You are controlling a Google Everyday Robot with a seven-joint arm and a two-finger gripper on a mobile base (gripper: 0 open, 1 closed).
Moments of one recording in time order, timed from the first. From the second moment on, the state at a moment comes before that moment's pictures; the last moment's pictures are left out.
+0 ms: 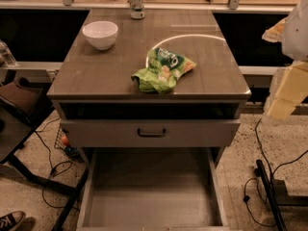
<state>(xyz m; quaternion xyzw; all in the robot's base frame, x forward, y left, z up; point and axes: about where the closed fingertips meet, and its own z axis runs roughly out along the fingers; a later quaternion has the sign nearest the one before) 0.438 -0.214 0.985 -0.60 0.78 -0.04 0.17</state>
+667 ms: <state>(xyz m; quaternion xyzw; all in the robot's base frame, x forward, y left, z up) 0.454 -0.207 0.984 -0.60 0.78 -0.04 0.20</state>
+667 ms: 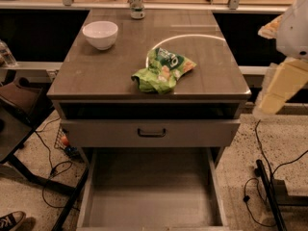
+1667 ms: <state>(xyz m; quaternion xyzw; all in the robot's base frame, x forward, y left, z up) 0.595 -0.166 0.976 -0.43 0.87 0.05 0.23</state>
